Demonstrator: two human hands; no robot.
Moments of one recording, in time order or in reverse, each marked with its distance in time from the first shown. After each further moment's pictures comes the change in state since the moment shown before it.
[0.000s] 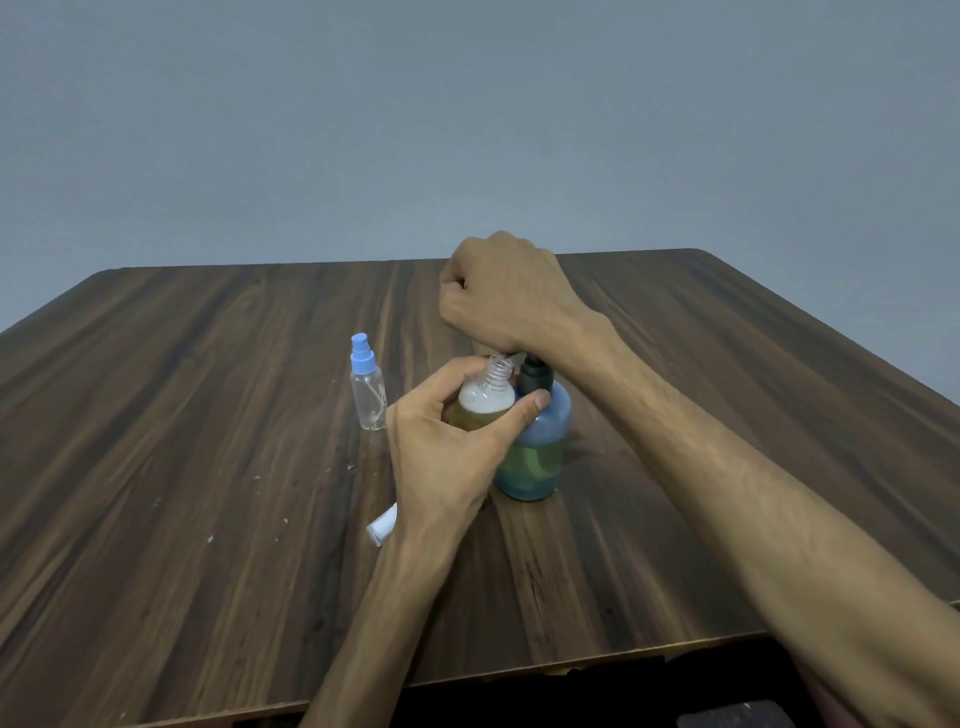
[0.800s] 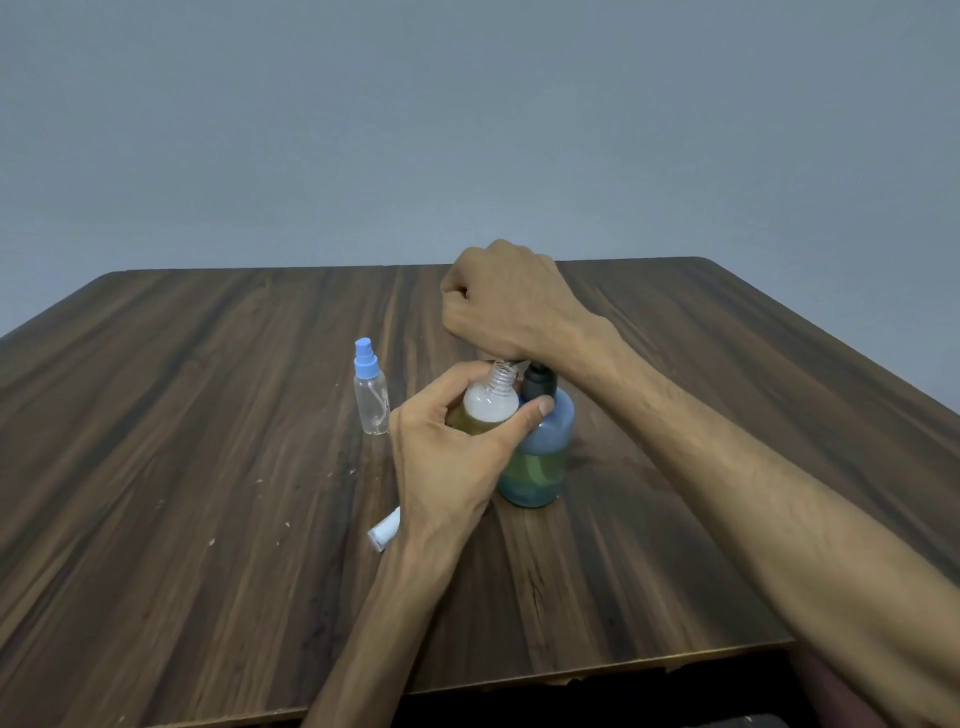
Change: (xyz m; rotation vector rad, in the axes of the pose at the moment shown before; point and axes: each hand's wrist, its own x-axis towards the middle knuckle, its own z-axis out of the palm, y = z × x) left_hand 0.000 0.000 0.002 0.001 0.019 -0.007; right_hand 0.001 0.000 0.002 0.001 -0.008 -0.044
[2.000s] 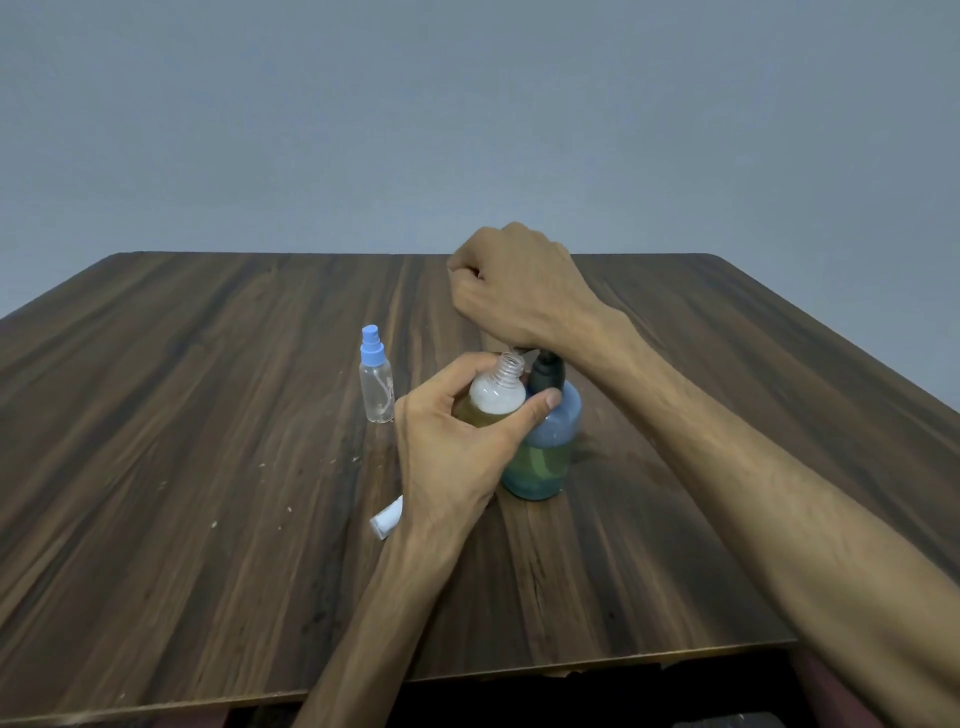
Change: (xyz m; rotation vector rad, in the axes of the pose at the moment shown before) left_hand -0.002 0.001 -0.001 -0.001 0.001 -0.014; right_hand -0.002 0.000 0.001 0.045 0.046 -0.008
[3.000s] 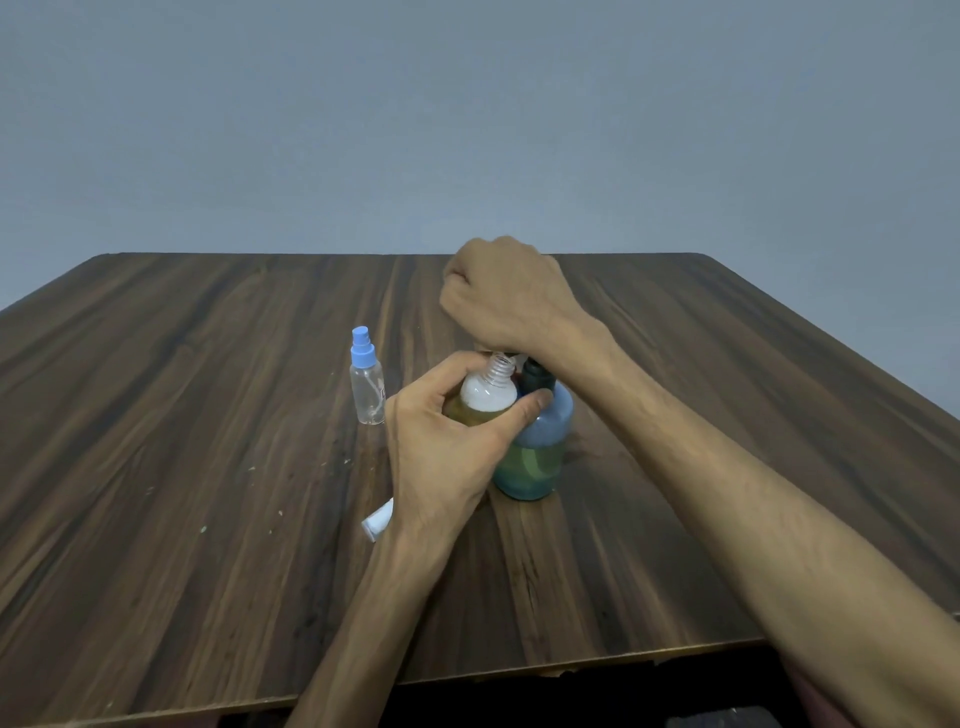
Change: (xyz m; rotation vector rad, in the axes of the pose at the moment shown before) left_hand 0.004 0.002 0.000 -0.011 -0.010 -0.018; right_hand -0.001 -0.005 0.002 0.002 -0.053 0.138
